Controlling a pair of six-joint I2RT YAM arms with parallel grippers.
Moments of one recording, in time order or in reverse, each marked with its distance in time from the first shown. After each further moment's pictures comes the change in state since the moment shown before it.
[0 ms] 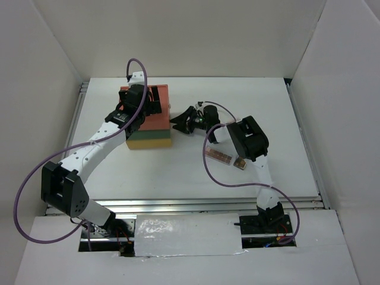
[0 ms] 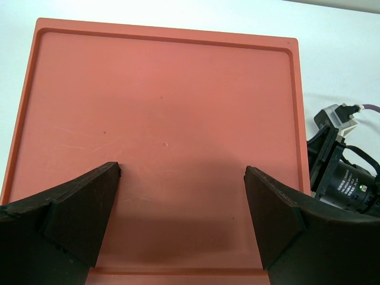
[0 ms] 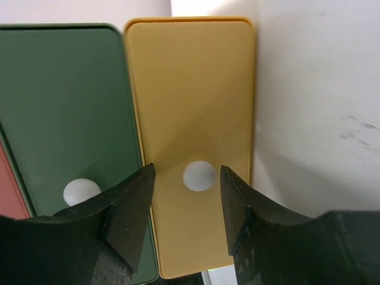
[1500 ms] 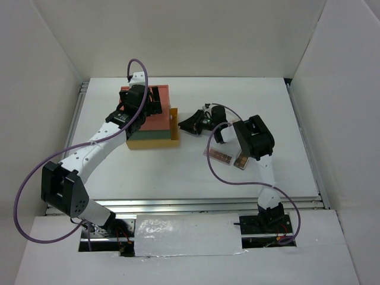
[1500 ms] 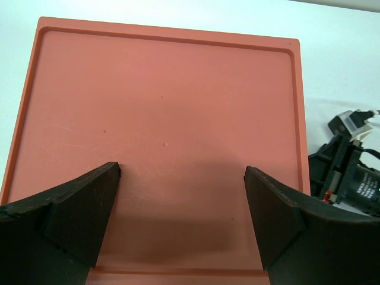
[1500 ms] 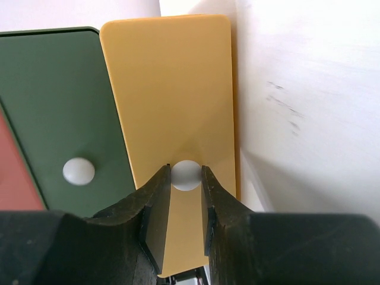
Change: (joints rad) left arm -0.009 0.000 -0.002 0.001 -0.013 0.002; right arm -0.061 -0.023 -0.066 -0.009 -0.064 -0.012
